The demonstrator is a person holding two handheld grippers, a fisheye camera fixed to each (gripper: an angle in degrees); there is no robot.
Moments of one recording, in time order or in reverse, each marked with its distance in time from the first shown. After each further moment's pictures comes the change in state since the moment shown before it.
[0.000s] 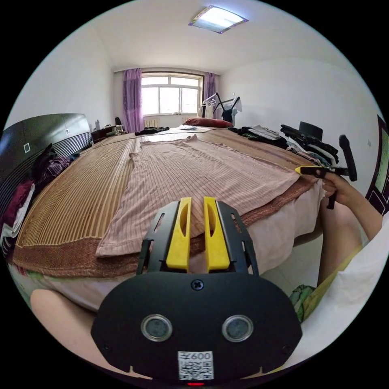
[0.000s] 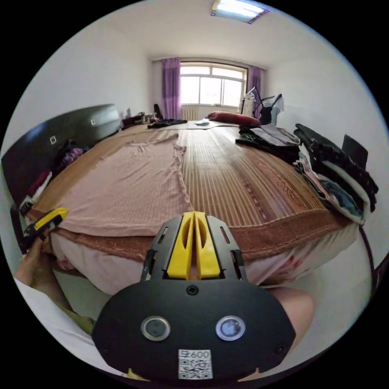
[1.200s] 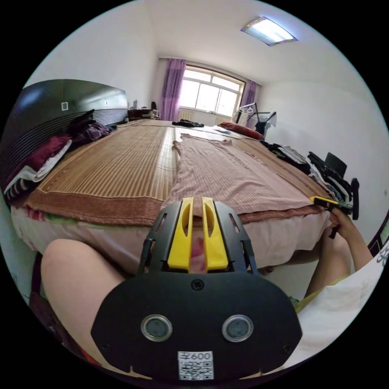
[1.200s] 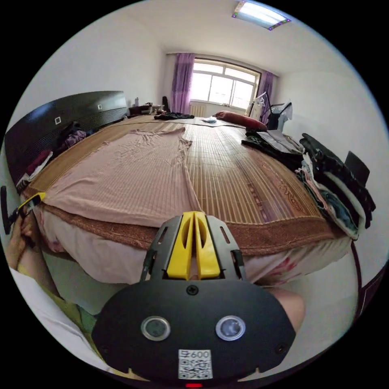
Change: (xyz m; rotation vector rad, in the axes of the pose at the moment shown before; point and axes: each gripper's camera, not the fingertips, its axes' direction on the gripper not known) left arm -0.171 -0.006 -0.078 -0.011 -0.133 -0.261; right arm 0.031 -0.053 0.064 -0.057 0.065 -0.105
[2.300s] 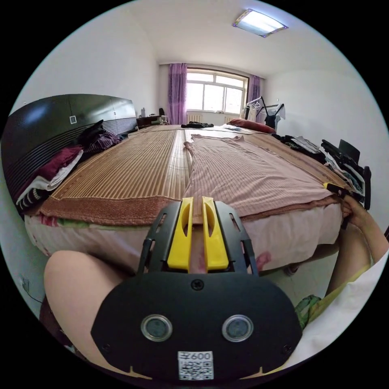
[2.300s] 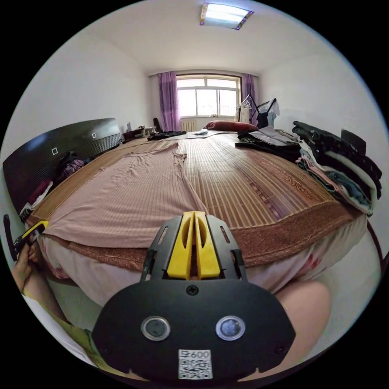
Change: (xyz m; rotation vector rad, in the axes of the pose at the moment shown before) left arm -0.047 0.038 0.042 0.018 -0.116 0.079; right arm 0.098 0.045 0.044 0.138 -0.056 0.124
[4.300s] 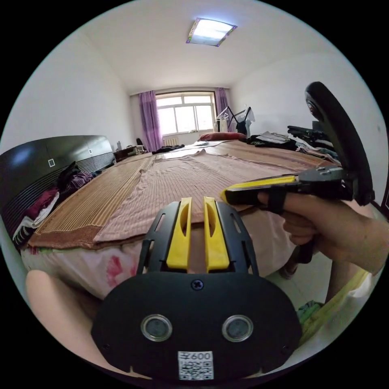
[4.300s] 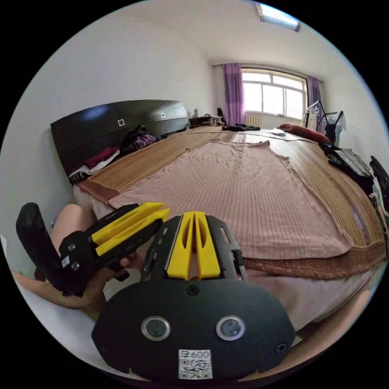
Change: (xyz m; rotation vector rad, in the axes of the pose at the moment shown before) left arm 0.248 0.057 -0.023 0.153 0.063 0.207; right arm -0.170 0.150 -0.061 -0.065 -0.366 -0.252
